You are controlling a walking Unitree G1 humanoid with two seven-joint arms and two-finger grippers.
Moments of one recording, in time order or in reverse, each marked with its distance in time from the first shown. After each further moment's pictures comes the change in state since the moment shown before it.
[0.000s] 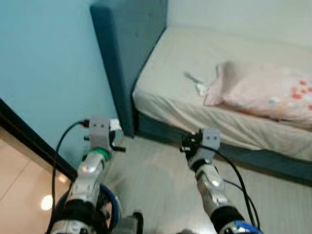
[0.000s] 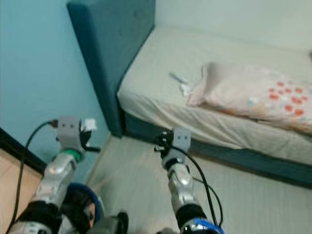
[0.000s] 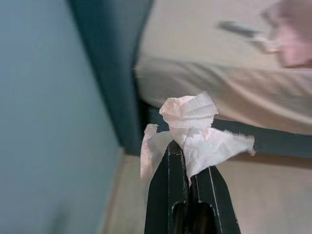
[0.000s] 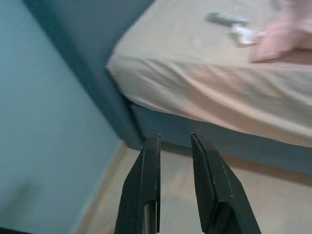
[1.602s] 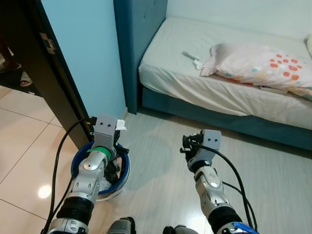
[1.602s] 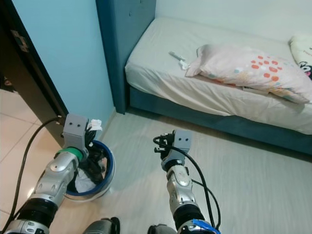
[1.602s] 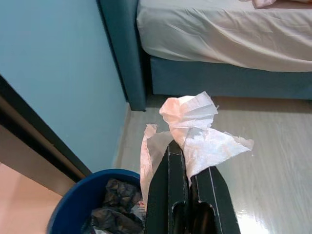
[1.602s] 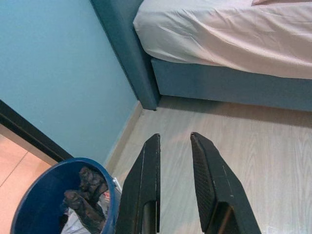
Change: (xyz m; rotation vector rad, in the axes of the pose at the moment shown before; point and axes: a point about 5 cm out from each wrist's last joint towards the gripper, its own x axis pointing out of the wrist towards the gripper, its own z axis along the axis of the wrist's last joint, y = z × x) left arm 0.000 -0.003 -0.002 0.056 0.026 -0.030; right arm -0.003 -0.001 -0.003 0.013 0.001 -0.014
